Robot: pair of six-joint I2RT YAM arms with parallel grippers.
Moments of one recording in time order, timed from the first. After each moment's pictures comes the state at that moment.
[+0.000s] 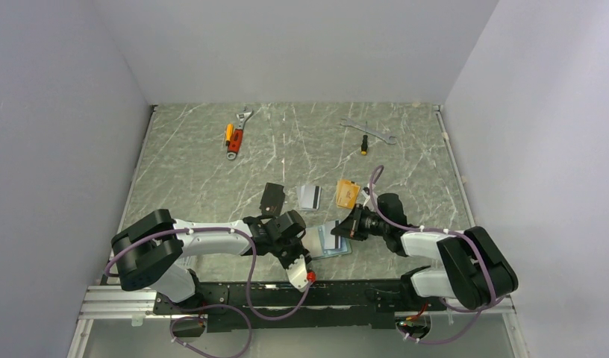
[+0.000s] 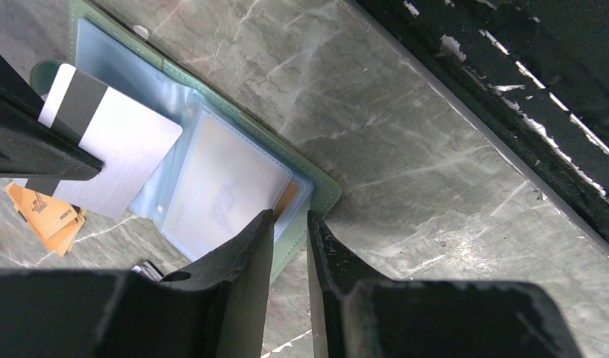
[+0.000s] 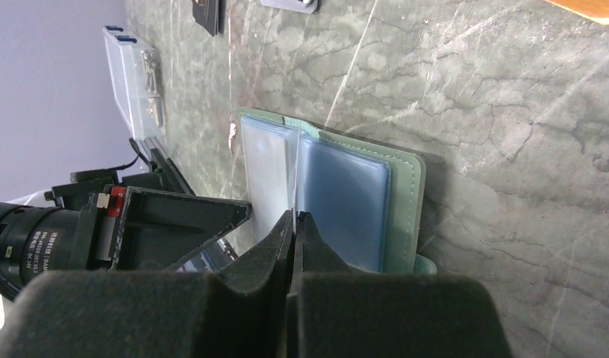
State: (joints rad) left arm -1.10 1.50 0.72 -0.25 0.31 1.38; right arm 0.36 1.29 0.21 0.44 -0.64 0.79
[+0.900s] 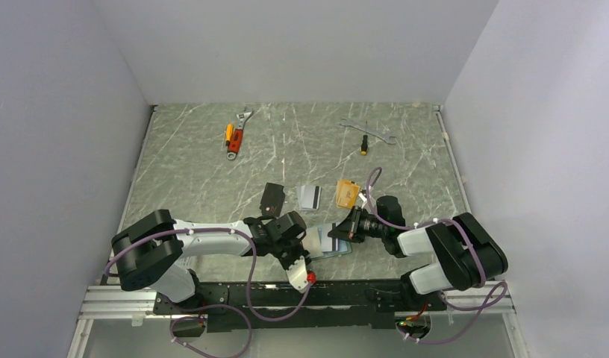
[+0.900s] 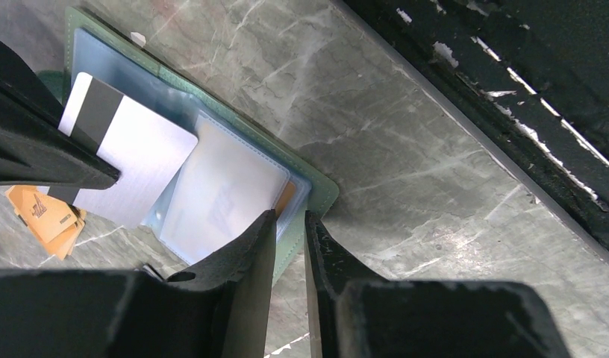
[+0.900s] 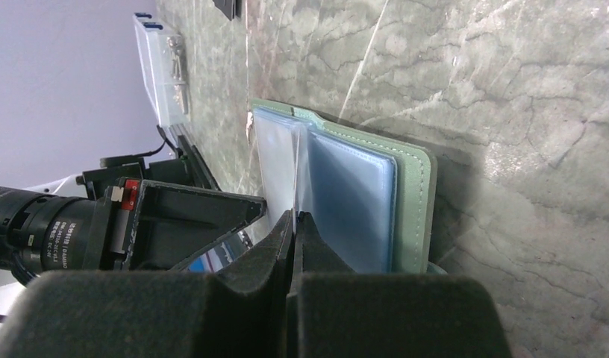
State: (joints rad) left arm -1.11 1.50 0.72 -0.25 0.31 1.37; right arm 0.36 1.42 0.17 0.65 -0.72 0.87
